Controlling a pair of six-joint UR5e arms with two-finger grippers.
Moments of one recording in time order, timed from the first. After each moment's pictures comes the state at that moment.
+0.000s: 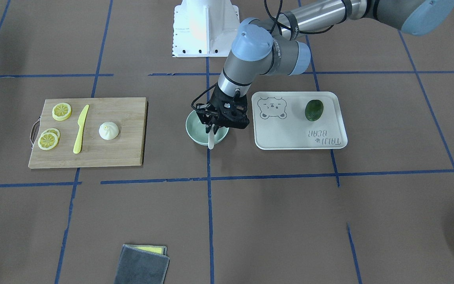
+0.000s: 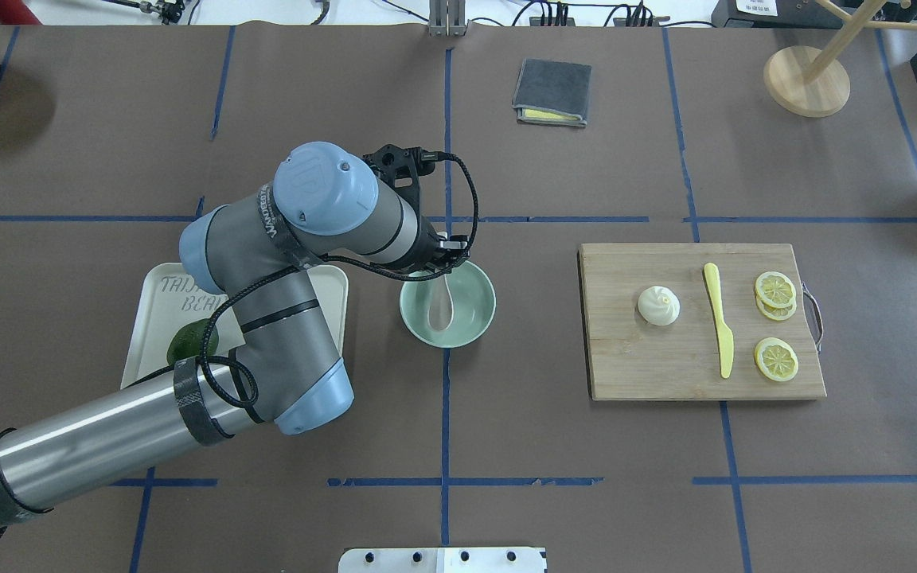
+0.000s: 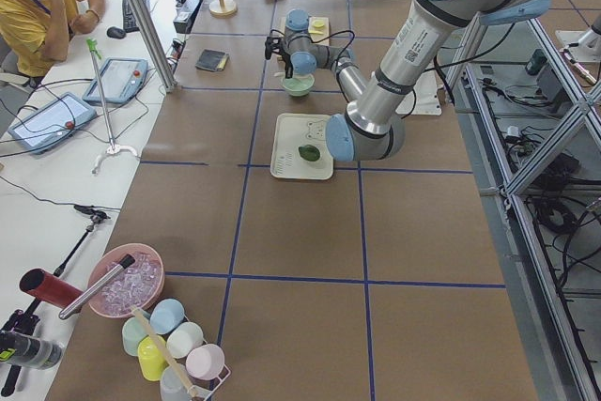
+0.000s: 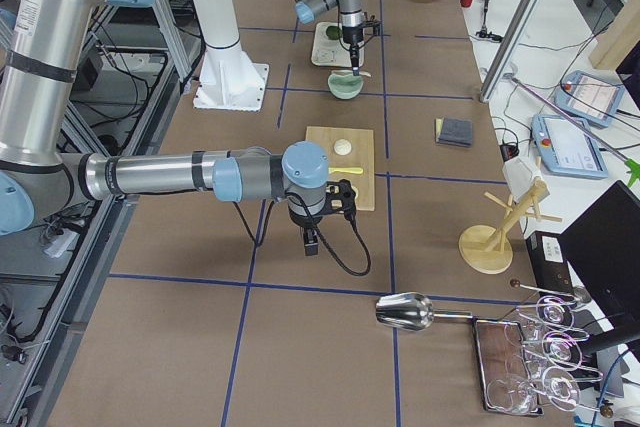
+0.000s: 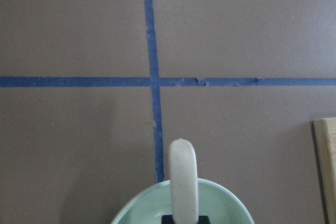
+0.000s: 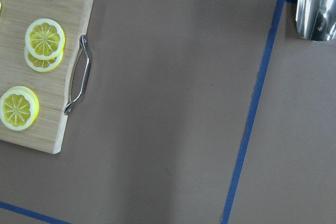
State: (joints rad) left arm -0.55 -2.34 -1.49 -1.98 -1.88 -1.29; right arm 1.46 -1.90 1.99 -1.57 2.43 -0.08
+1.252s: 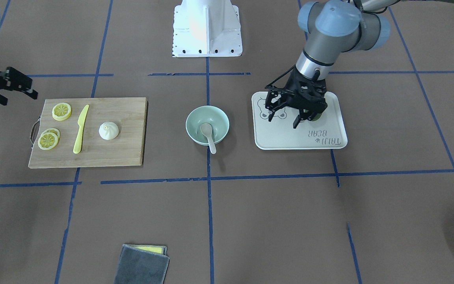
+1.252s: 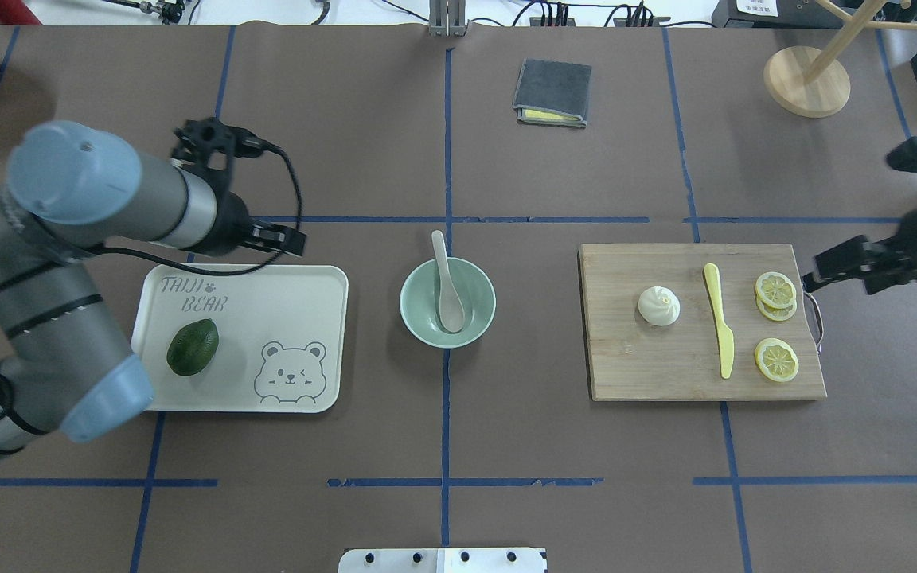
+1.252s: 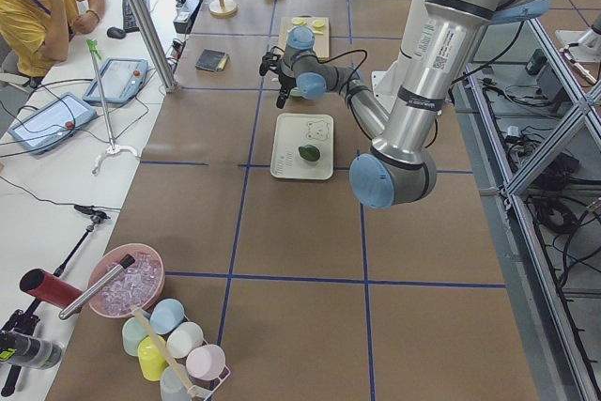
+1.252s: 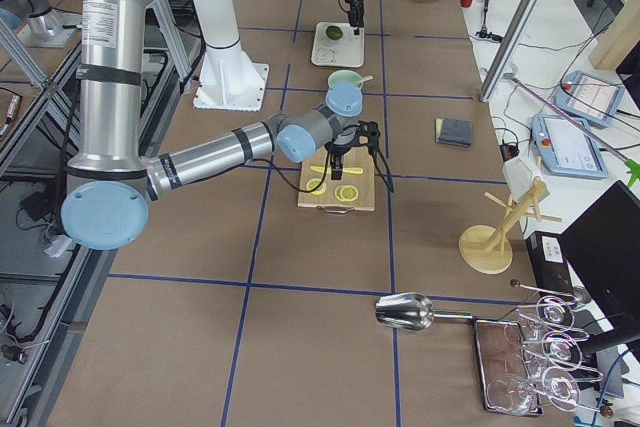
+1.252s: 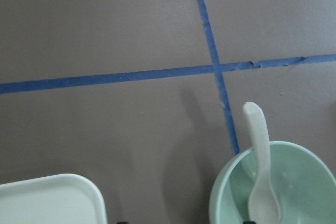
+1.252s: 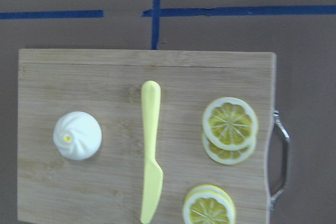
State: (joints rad) left arm -0.73 -1.93 -1.87 -1.89 -1.90 -0.89; right arm 0.98 -1.60 1.98 -1.30 2.34 0.82
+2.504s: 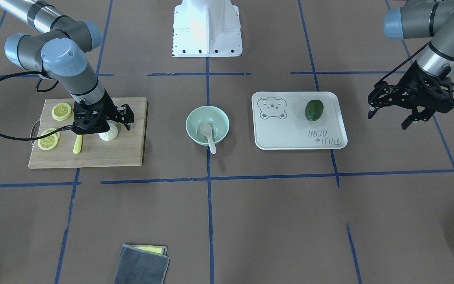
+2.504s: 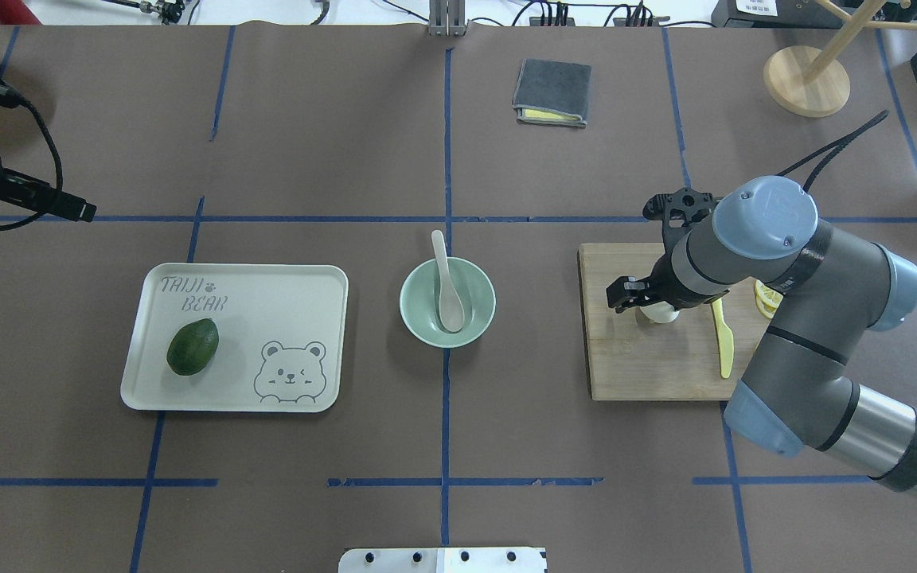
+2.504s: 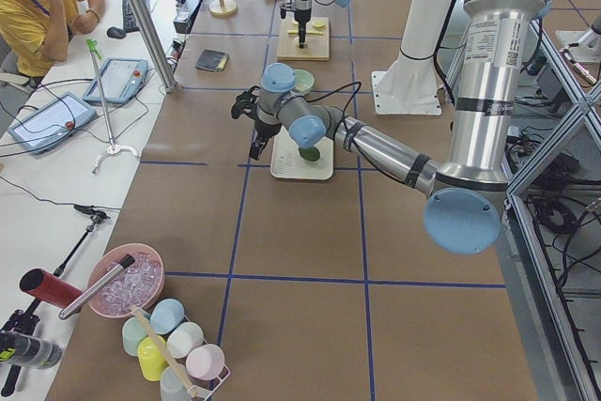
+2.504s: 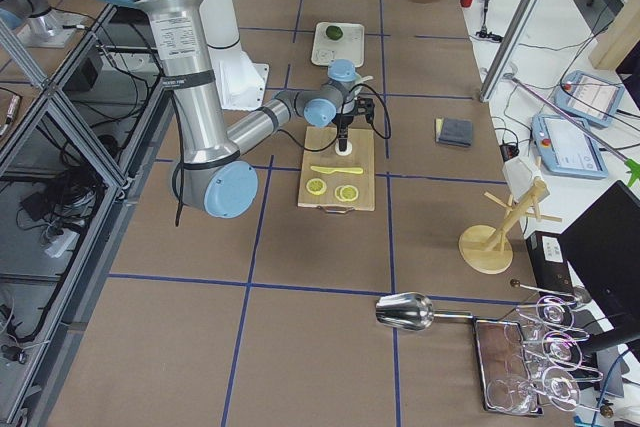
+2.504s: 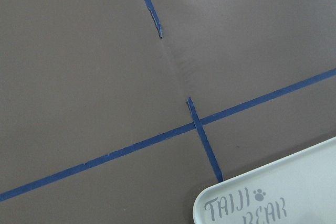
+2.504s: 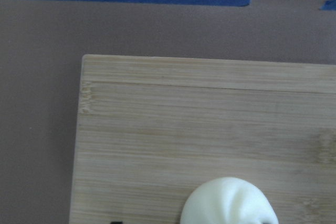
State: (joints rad) left arm -1.04 -1.65 -1.91 -1.96 -2.14 -0.53; right arm 0.65 -1.30 1.77 -1.30 1.97 1.06
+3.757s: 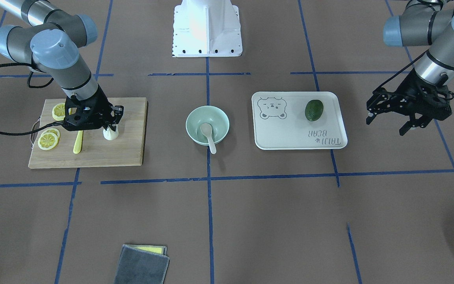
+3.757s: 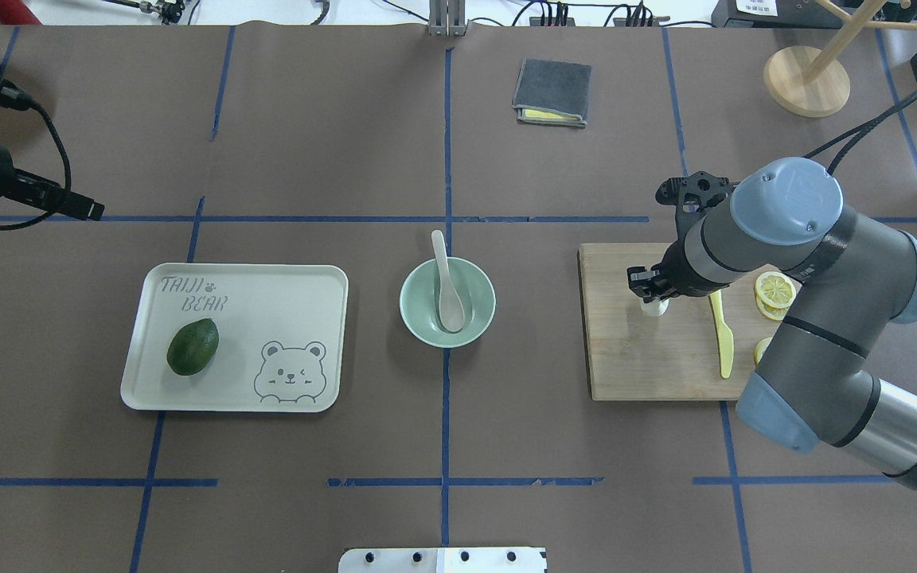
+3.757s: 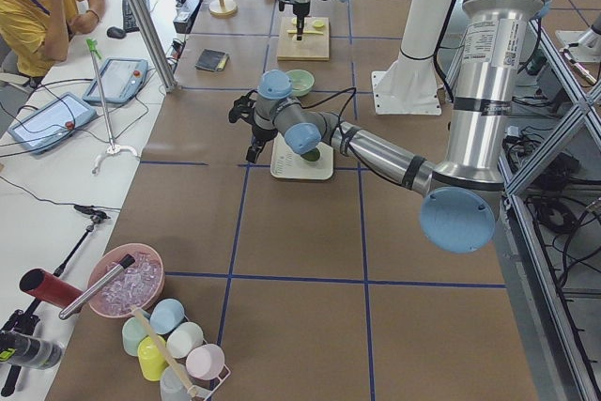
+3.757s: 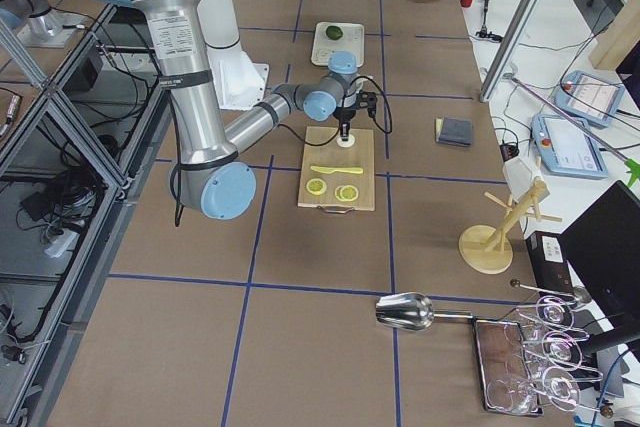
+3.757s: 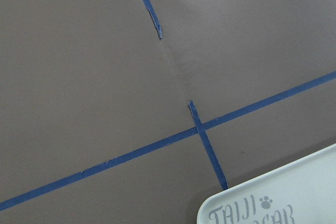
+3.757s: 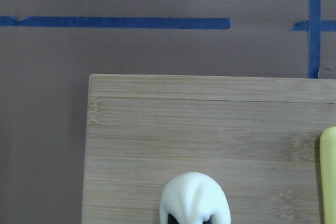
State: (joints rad) left arm -1.03 -1.67 -1.85 -2.02 -2.14 -0.53; right arm 0.67 -1.29 1.85 -1.39 1.97 1.07
